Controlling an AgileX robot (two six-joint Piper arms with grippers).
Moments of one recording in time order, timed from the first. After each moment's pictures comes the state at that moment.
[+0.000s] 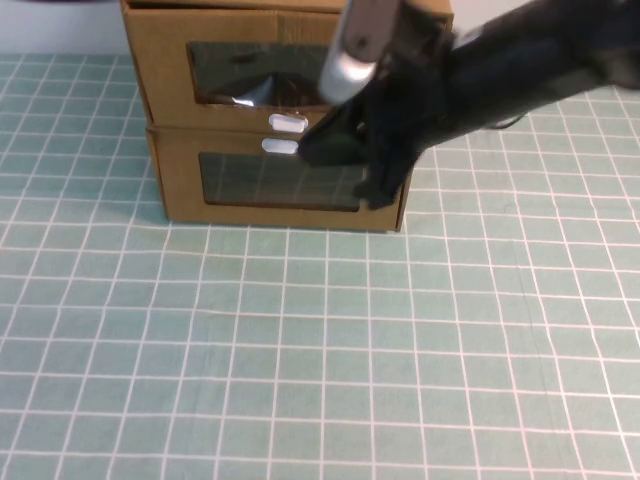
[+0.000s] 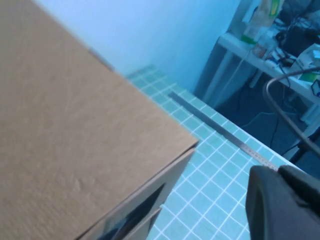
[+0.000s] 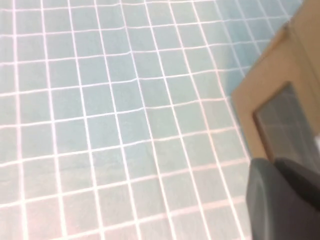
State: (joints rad) right arm 0.50 1.68 -1.60 0.68 0.90 -1.21; left arm -0.15 1.74 -2.15 -0.90 1.22 0.55
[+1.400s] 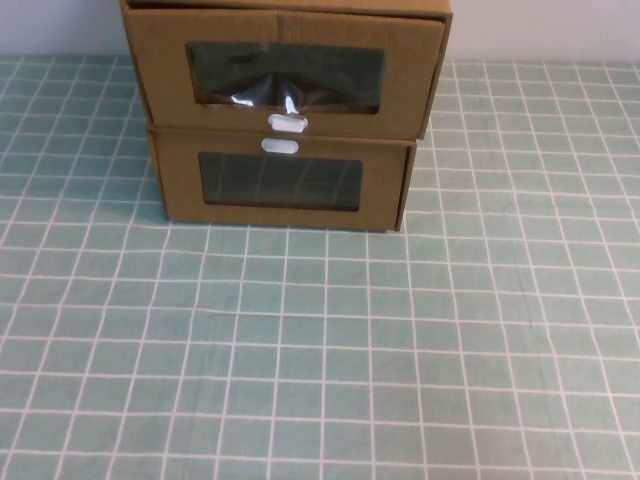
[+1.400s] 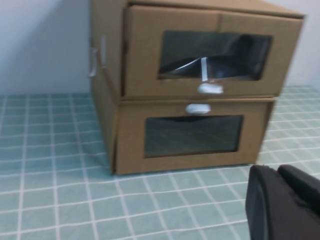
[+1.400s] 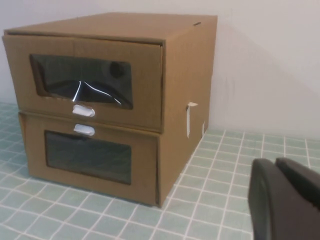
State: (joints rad) right arm 0.31 0.24 -0.28 0.42 0.10 -0.46; left arm -0.15 0.18 -0.40 -0.58 0.50 0.44
